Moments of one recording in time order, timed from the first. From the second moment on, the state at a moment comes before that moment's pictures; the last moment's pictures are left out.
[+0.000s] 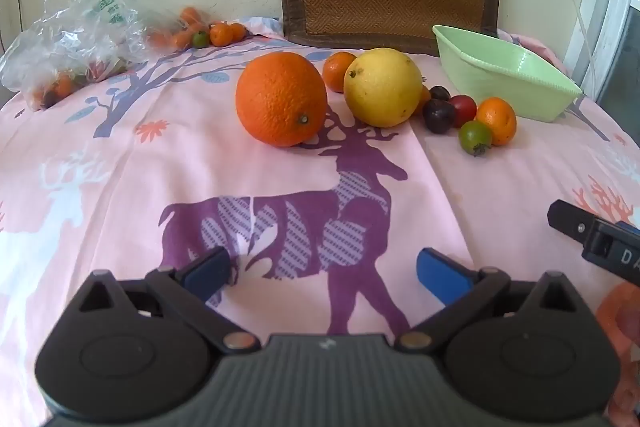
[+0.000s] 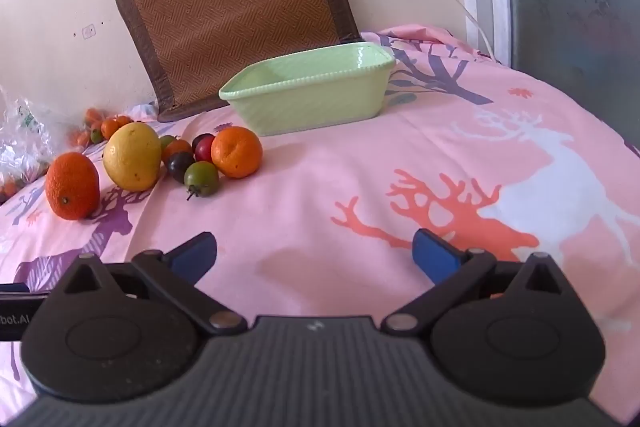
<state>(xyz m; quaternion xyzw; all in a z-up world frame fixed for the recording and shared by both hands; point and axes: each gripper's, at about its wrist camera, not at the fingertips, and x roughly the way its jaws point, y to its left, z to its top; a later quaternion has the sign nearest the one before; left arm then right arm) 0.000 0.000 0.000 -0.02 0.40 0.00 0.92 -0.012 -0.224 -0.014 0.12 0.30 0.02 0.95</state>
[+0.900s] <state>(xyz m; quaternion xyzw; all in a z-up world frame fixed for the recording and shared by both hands) -0.031 0.062 0.018 -0.10 0.30 -0.03 0.95 -0.017 -0.198 0.000 0.05 0.26 0.02 0.96</state>
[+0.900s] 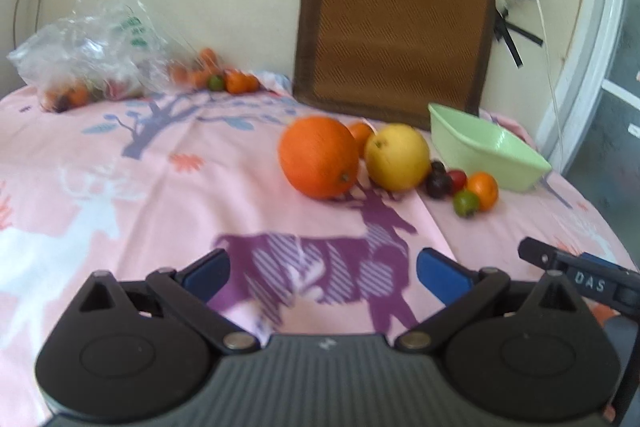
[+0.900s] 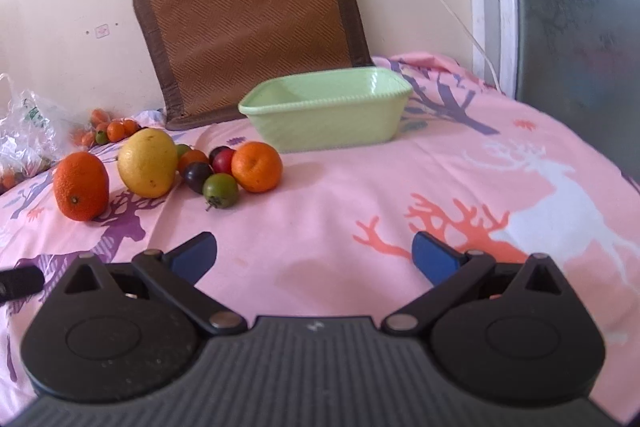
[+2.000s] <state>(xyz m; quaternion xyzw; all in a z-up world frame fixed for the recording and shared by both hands) -0.028 0.178 0.023 -0.22 0.27 -0.07 0.94 0.040 -0.075 0.036 -0.10 0.28 0.35 0.89</state>
